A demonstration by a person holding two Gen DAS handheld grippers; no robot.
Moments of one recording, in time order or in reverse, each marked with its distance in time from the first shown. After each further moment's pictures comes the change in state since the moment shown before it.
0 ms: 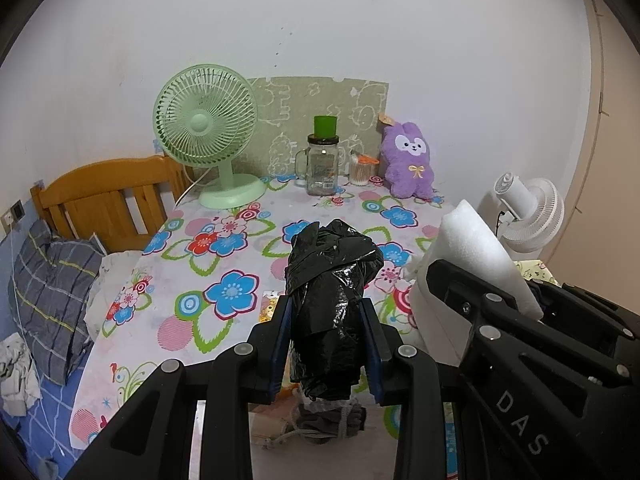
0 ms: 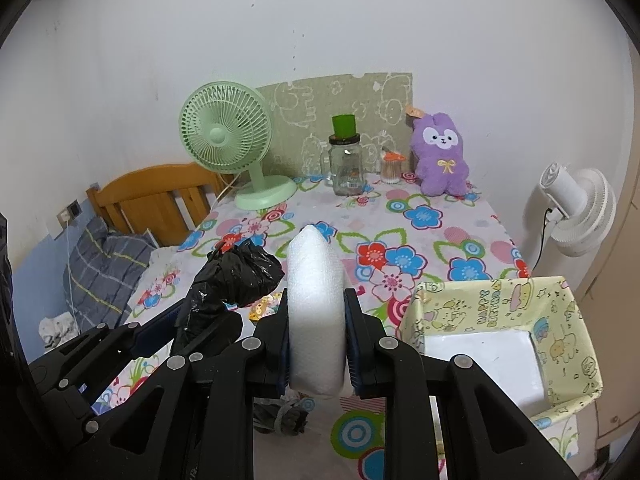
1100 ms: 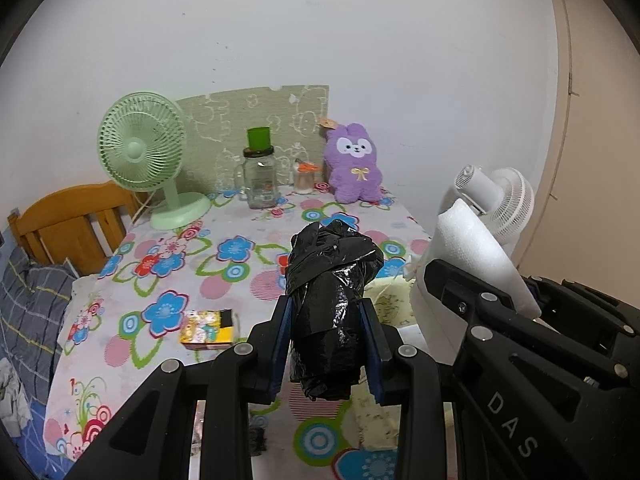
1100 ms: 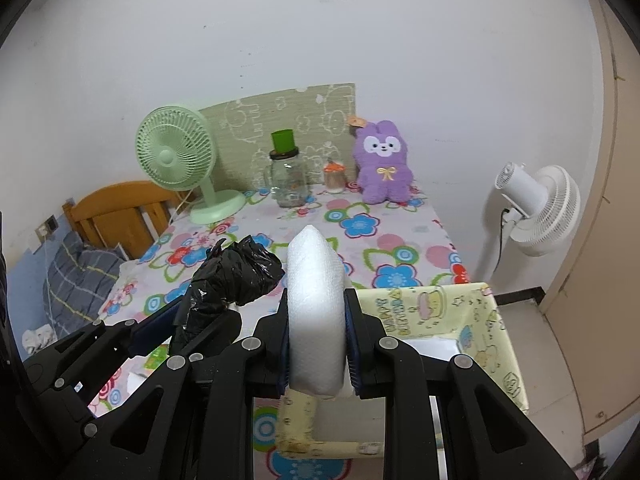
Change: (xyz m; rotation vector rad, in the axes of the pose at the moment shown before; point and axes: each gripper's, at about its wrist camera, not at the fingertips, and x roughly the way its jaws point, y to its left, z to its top) left arm 0.015 -0.092 0.008 0.073 -0.014 -0.075; right arm -0.024 -0.088 -0.001 0.040 -0.030 -0.094
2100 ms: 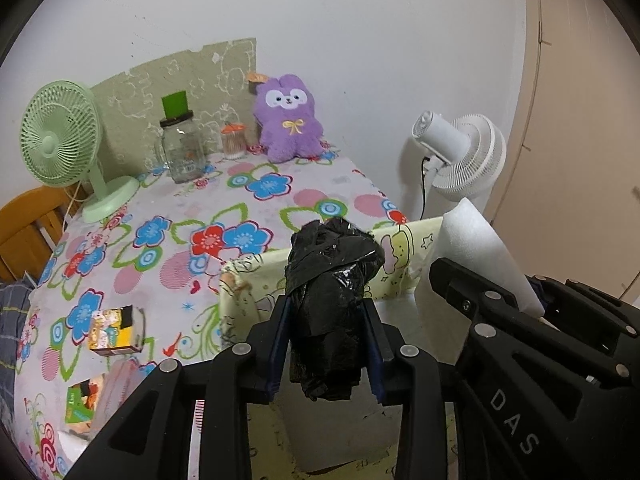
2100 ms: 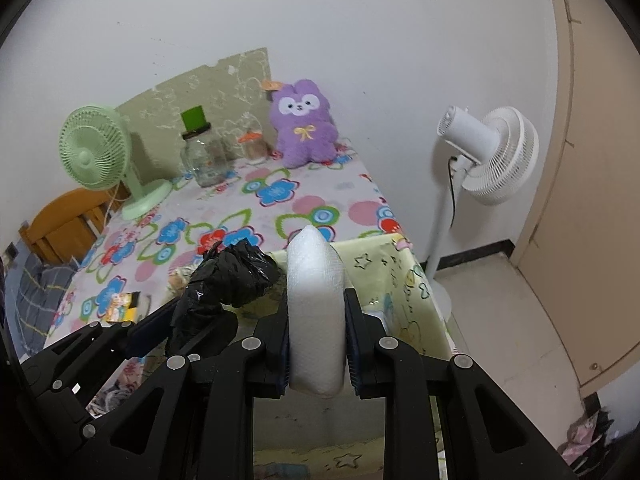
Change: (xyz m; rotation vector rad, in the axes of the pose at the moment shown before) left arm 0.076 -0.072 -0.012 0.100 0.132 -0.105; right arm 0.046 -0.089 -0.026 0.140 0.096 -0.135
